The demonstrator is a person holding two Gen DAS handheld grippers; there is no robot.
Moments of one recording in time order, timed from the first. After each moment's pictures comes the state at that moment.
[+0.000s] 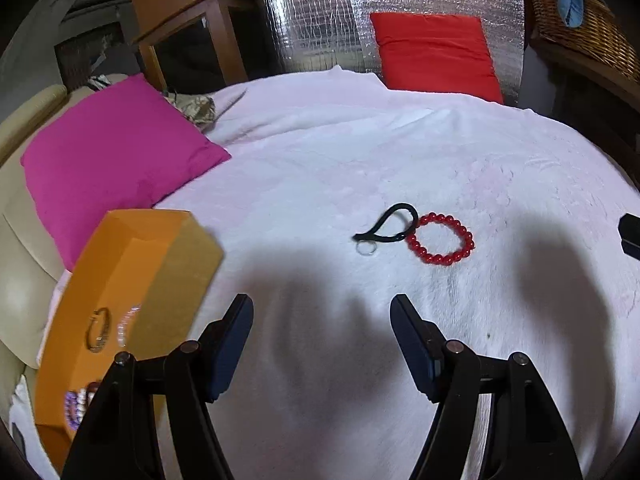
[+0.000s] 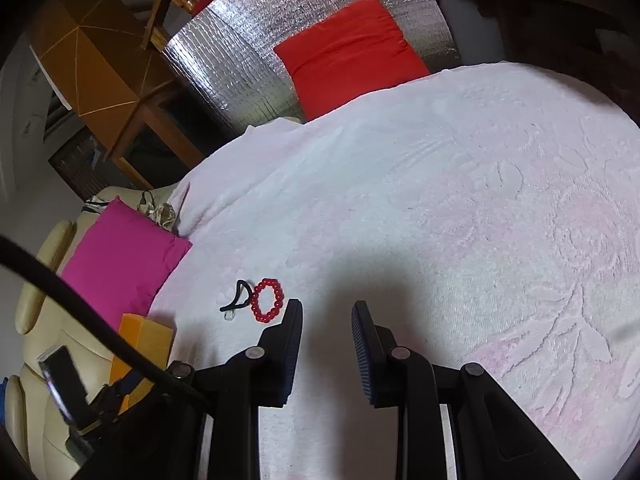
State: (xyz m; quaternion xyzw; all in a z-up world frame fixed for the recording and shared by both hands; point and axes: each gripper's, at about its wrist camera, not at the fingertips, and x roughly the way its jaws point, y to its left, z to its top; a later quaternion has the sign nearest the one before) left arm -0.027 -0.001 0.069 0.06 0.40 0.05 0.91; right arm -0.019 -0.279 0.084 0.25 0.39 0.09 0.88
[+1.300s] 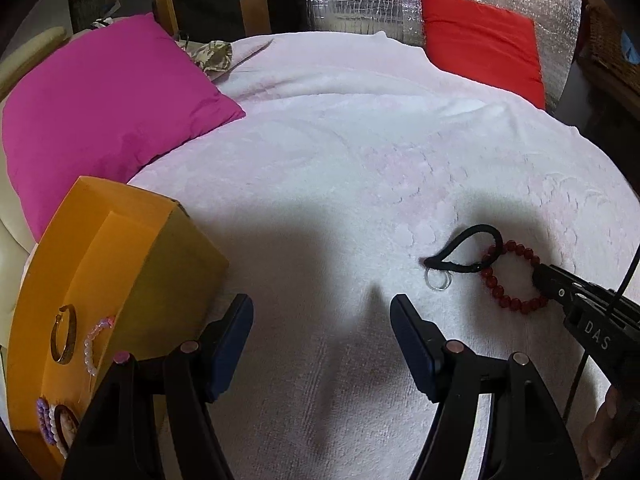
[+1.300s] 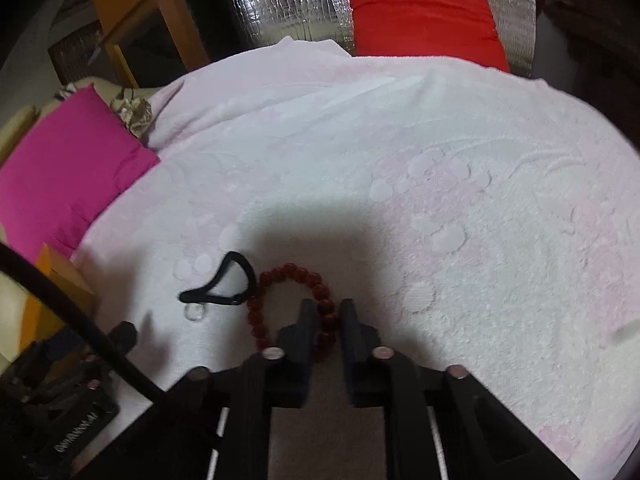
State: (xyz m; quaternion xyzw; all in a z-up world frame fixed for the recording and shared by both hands) left arm 0.041 0.051 0.037 0.00 0.45 0.06 0.89; right arm 0.086 -0.139 0.018 0.07 0.45 0.08 0.89
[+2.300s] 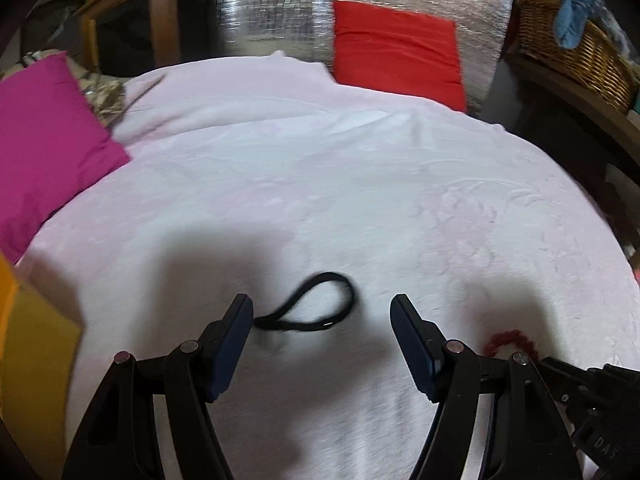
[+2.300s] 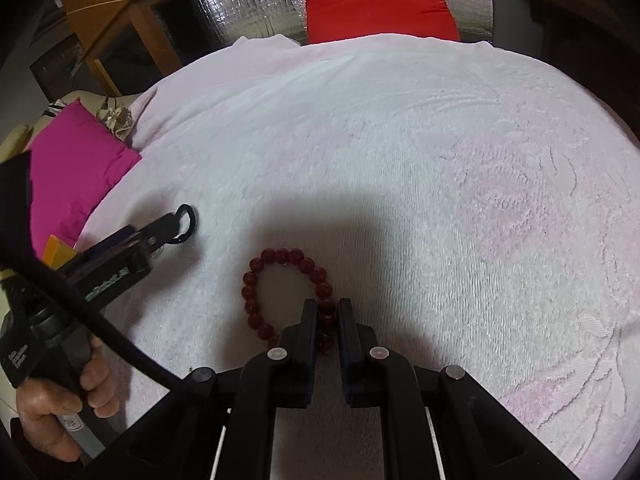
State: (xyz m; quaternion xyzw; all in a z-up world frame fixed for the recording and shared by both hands) left arm 0.074 -0.032 0.034 -0.01 0.41 -0.08 0.91; right arm 0.029 -0.228 0.021 0.11 0.48 0.07 0.87
